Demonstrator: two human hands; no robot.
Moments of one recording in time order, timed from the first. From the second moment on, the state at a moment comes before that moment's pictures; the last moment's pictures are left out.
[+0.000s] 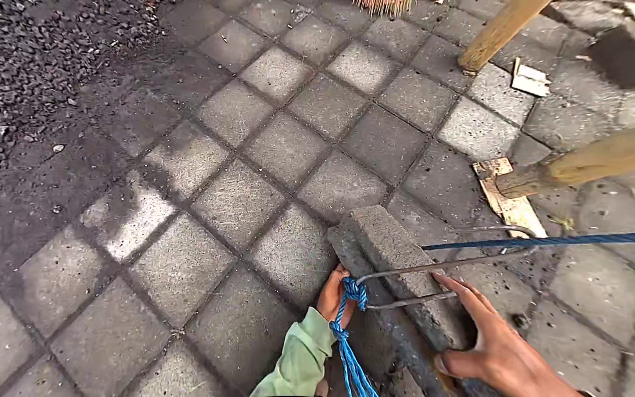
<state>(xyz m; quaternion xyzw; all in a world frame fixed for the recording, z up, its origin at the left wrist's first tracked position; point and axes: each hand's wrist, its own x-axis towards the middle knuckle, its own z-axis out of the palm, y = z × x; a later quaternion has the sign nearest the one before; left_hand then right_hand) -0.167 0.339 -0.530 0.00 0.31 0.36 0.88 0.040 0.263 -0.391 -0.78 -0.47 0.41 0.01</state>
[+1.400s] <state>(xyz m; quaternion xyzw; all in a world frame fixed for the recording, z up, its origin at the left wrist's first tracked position) -0.259 0.319 -0.553 0.63 0.55 0.28 0.47 0.013 0.249 -0.449 -0.77 -0.60 0.20 0.06</state>
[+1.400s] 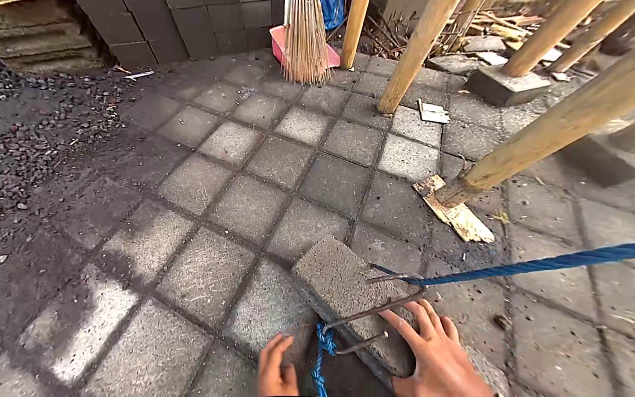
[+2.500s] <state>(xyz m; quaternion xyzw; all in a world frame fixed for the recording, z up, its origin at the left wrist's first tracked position) -0.125 0.342 -0.385 0.75 0.27 0.41 0.43 0.017 0.294 -0.397 -0.69 -0.53 0.28 0.41</state>
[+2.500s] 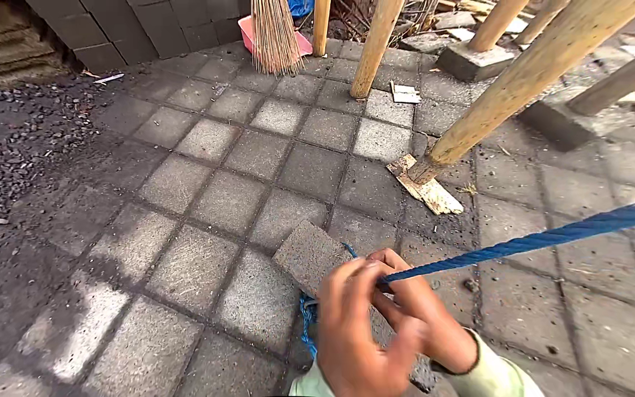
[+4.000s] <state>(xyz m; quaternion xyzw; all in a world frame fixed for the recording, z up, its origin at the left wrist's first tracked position) -0.183 0.397 -0.495 0.61 0.50 -0.26 0.56 -0.004 0.283 -0.489 -0.81 -0.58 0.10 -0.03</state>
